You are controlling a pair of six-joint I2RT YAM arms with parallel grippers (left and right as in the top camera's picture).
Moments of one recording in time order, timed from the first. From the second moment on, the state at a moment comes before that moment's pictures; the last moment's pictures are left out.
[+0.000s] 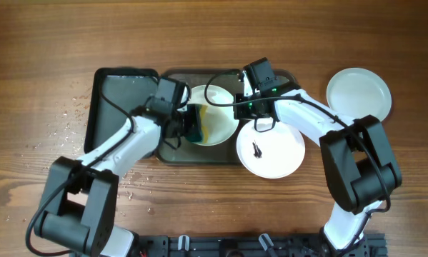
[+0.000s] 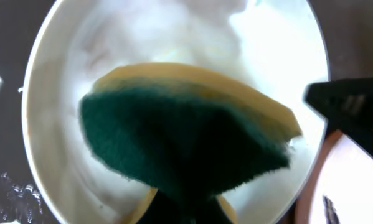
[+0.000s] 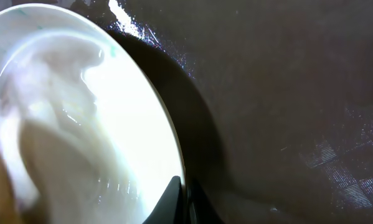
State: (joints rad) left arm -0.37 1.67 0.88 -0.29 0.23 -0.51; right arm 0.43 1.94 1.18 -0.40 -0.23 0.38
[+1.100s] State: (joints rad) left arm -0.36 1.78 0.79 0.28 -0.16 -0.48; right arm 0.43 1.94 1.18 -0.39 -0.23 0.37
